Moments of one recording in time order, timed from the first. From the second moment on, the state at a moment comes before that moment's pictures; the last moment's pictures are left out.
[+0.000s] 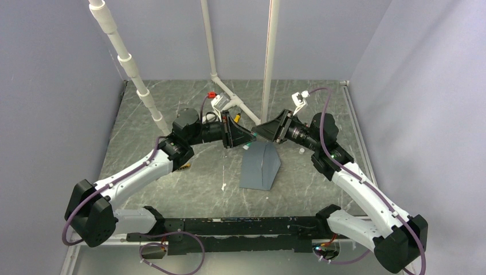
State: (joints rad) left arm -0.68 1.24 0.91 0.38 0.67 -0.64; right arm 0.49 0.97 0.82 0.12 -0.52 0.85
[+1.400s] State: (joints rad) left arm -0.68 1.19 0.95 0.26 0.44 -0.62; right arm 0.52 0.85 0.83 0.14 -0.54 0.67
